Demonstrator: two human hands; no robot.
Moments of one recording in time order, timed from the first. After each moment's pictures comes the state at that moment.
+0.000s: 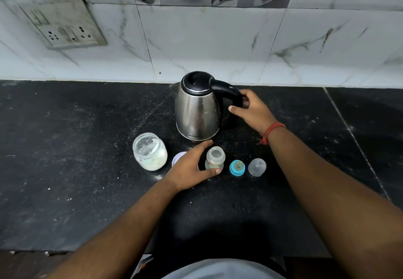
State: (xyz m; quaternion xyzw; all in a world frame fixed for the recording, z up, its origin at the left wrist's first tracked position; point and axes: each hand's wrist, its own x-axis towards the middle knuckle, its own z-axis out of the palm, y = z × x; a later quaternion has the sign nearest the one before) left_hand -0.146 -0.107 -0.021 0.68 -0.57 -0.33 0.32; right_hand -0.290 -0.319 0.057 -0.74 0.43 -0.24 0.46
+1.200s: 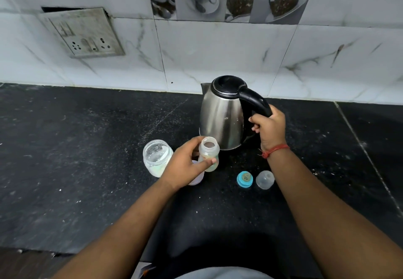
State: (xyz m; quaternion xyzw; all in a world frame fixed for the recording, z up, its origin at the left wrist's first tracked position) left_hand -0.128 -0.101 0.018 0.67 -0.50 -0.28 0.47; right_hand -0.289 -0.294 0.064 -0.55 0.41 -0.46 0.56
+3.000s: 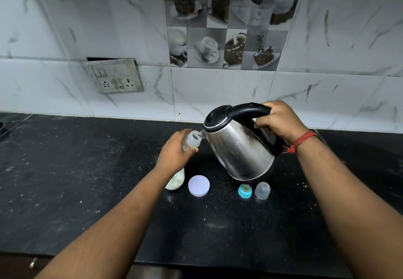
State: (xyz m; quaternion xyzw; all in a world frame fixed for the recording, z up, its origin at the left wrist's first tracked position) left_hand -0.082 -0.080 0.083 0.76 -0.50 -0.09 0.40; right_hand -0.326 -0.237 0.211 -0.80 0.38 -0.28 0.38
